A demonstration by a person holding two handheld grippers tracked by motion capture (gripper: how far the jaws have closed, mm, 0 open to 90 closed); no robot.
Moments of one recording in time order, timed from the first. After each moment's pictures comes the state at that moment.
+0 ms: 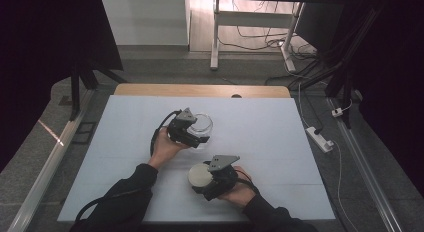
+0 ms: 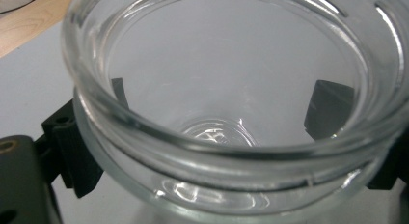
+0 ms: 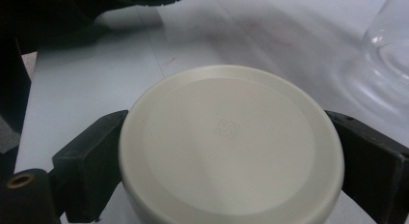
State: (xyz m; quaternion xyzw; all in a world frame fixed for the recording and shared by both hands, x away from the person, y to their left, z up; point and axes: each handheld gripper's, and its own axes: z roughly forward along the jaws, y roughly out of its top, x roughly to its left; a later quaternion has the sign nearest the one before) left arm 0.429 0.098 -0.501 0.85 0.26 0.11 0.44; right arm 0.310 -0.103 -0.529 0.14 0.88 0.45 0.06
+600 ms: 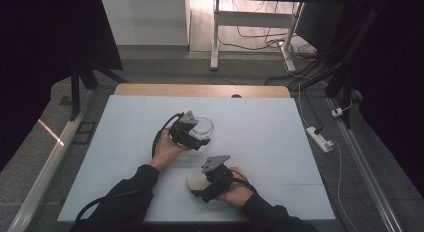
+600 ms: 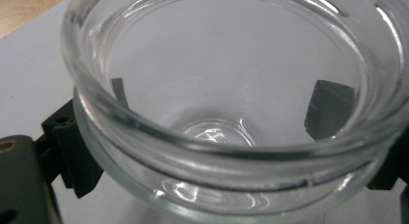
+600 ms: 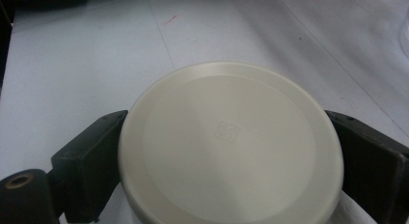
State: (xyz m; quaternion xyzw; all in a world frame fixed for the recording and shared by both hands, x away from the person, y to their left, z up) left arm 0.432 0.093 -0.513 0.86 0.26 0.12 0.42; right arm 0.315 -0.091 -0.541 0.14 0.91 0.38 0.04
